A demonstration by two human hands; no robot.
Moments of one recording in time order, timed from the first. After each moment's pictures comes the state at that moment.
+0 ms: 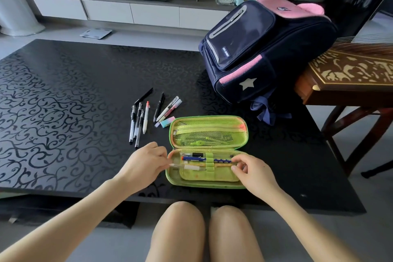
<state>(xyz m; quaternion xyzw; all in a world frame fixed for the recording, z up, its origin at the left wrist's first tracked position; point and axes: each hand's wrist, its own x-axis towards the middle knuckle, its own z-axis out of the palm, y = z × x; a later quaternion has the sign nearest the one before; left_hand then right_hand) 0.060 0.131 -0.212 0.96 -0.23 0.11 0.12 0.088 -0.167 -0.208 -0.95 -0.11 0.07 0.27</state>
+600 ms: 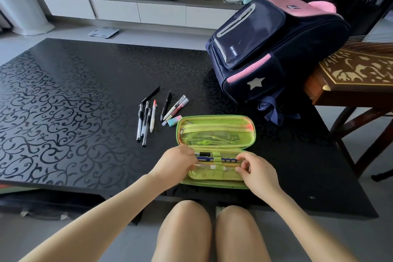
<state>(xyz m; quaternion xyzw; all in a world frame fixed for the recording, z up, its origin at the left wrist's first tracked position) 0.077 0.082 -0.216 0.96 -0.26 0.06 0.10 0.093 -0.159 -0.221 -0.96 -0.12 0.02 0.24</state>
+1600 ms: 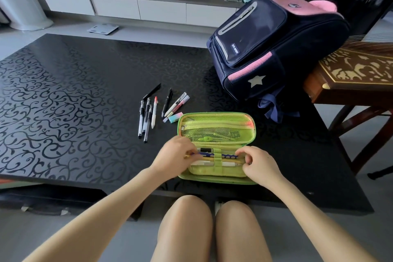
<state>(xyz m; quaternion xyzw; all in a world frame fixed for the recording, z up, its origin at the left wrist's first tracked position) 0.077 0.086 -0.221 0.95 -0.13 0.08 0.28 0.101 -0.158 -0.203 -0.96 -0.11 0.10 0.24</state>
